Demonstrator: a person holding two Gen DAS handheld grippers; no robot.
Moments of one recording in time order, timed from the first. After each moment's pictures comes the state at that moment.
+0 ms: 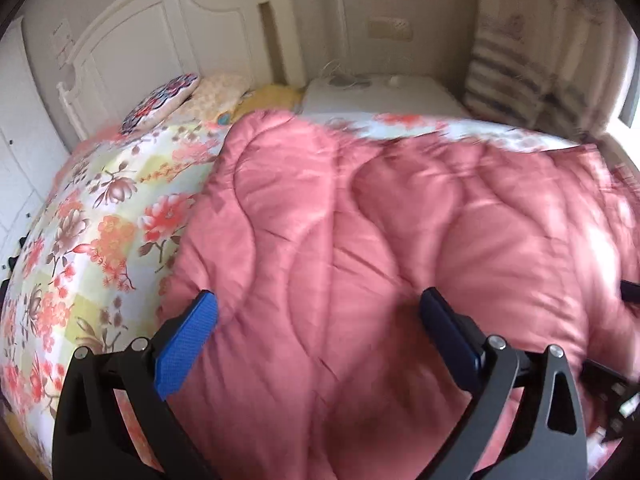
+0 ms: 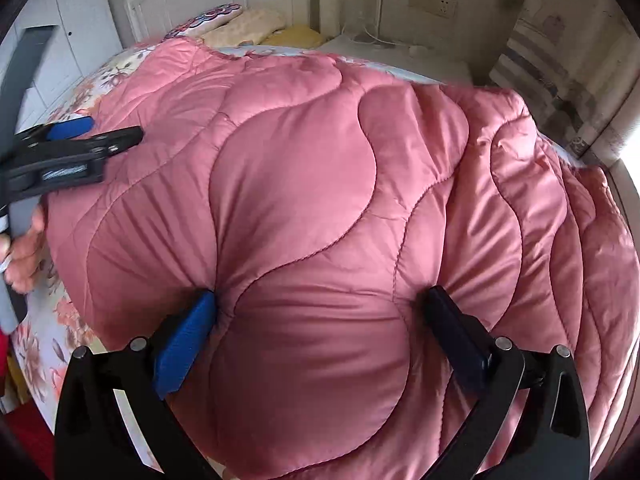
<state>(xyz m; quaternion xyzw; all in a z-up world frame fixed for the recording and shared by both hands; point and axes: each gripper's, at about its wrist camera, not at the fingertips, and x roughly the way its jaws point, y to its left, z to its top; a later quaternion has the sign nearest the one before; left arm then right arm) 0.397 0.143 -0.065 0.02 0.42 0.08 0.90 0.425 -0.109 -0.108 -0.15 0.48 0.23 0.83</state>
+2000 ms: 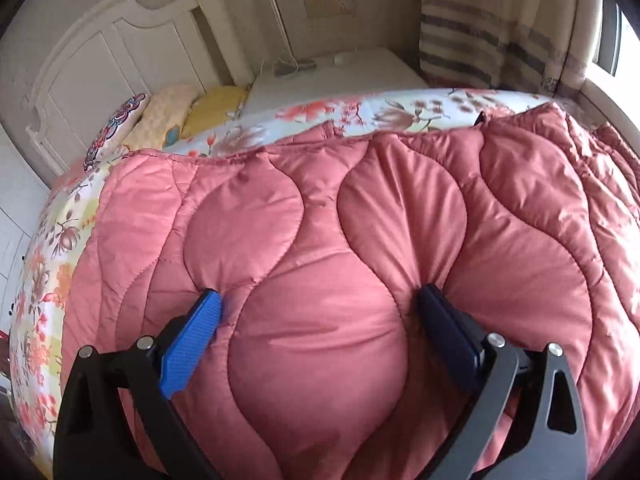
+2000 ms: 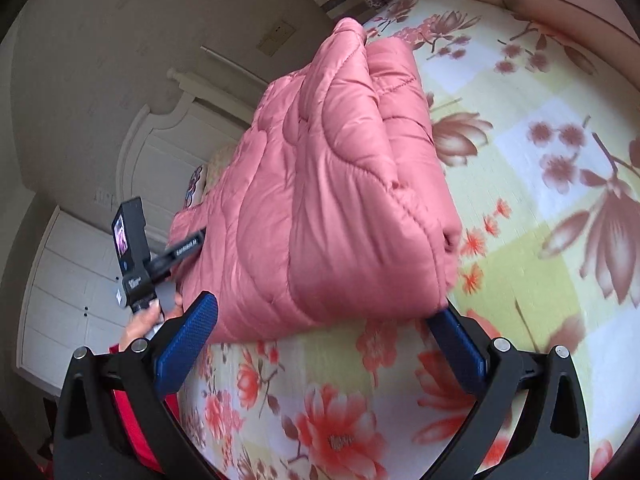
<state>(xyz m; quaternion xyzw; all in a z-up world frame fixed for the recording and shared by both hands) 0.465 0.055 -0.092 0.09 0.47 0.06 0.87 0.353 -0.331 -0.133 0.34 0.45 0.19 0.81</state>
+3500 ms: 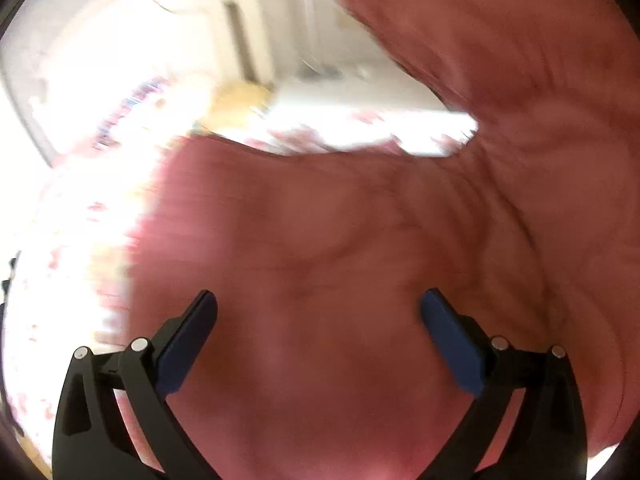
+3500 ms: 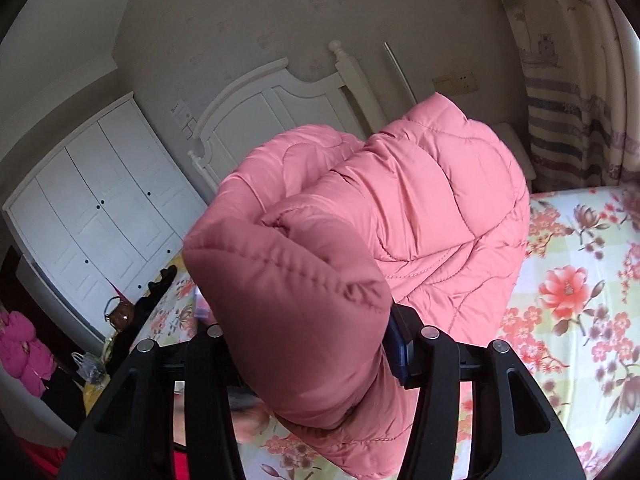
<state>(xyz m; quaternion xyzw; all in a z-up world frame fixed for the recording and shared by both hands) 0.407 0.144 -0.050 0.05 0.44 0.08 0.89 0.401 -0.112 0.029 0.12 0.33 0.35 0.87</state>
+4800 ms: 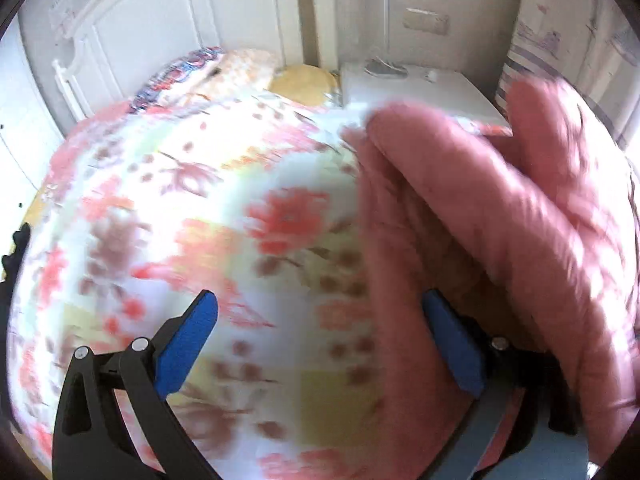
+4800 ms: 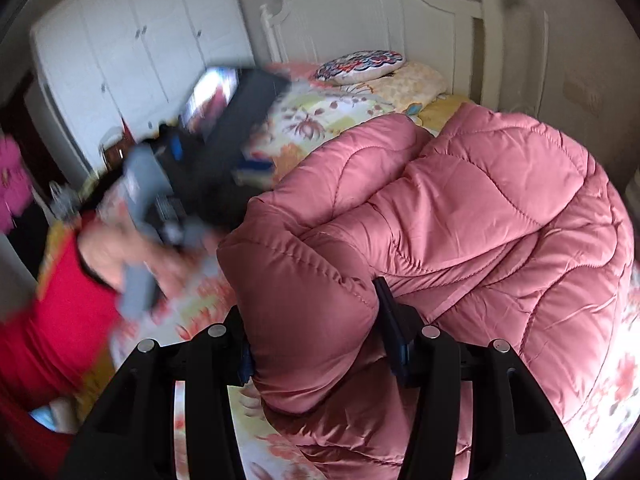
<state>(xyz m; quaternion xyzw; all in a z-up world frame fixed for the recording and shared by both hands) 0.405 0.319 -0.064 0.00 0.46 0.09 0.88 0.371 0.094 -0.048 -0.17 0.39 0.44 0.79</state>
